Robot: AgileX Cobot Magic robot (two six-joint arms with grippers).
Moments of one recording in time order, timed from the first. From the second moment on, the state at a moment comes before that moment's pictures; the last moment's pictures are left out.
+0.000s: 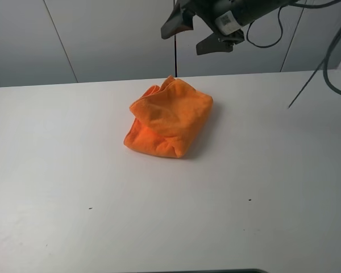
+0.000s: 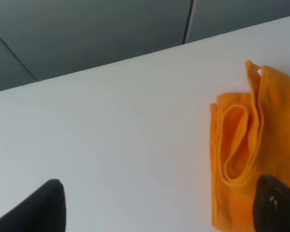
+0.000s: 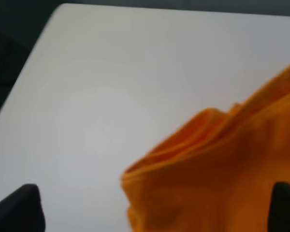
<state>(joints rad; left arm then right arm) -0.26 1.55 -1.63 0.00 1.03 -0.06 0.26 1.83 -1.39 0.90 0.77 -0.52</state>
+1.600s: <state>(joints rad) -0.04 0.24 -0.89 -0.09 1.14 0.06 0.00 0.17 -0.71 0.19 1.17 -0.07</state>
